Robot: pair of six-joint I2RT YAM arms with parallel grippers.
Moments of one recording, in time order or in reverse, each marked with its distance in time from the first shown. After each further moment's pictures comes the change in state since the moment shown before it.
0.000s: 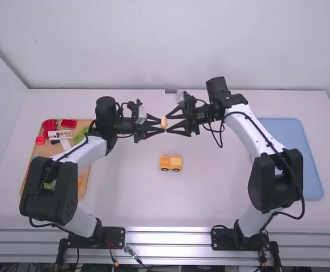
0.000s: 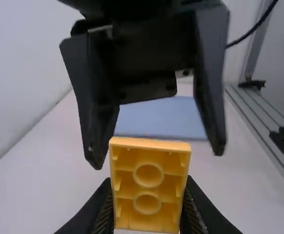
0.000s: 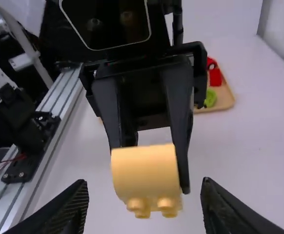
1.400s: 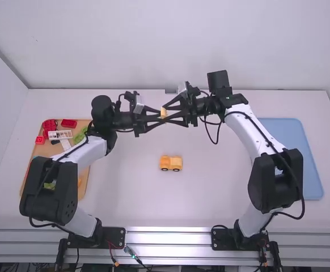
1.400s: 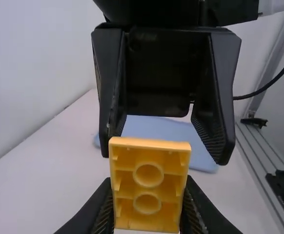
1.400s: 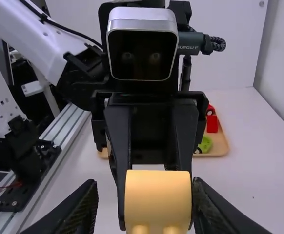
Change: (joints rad) left arm 0.000 0.000 0.001 0.227 -0.062 -0.355; right arm 0.006 0.000 0.002 0.272 -0.122 0.201
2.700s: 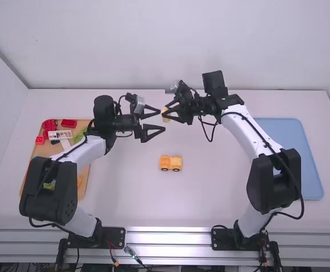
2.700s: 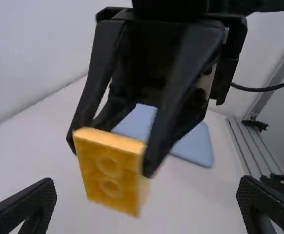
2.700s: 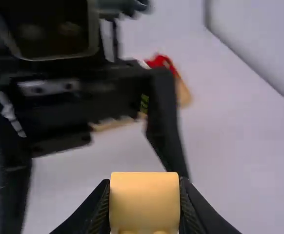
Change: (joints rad) left arm 0.017 0.000 0.007 -0.286 -0.060 0.070; right arm 0.040 0.000 0.000 -0.005 0.447 0.266
